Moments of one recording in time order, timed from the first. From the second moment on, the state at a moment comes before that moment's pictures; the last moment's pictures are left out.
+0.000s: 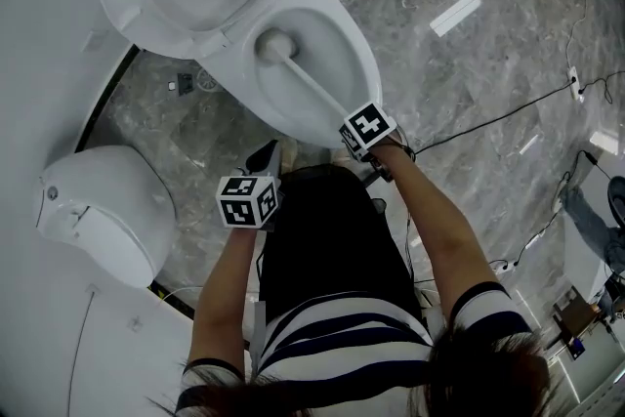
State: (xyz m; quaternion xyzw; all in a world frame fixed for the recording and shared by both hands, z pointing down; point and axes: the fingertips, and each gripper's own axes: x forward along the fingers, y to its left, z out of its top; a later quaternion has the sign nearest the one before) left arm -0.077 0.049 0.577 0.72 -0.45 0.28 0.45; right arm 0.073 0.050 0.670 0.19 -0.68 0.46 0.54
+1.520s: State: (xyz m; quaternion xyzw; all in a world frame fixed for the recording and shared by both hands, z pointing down) left arm -0.060 0.068 0.579 0.73 -0.44 0.28 0.45; right arm 0.128 0.156 0.646 0.24 -0.61 0.54 0.53
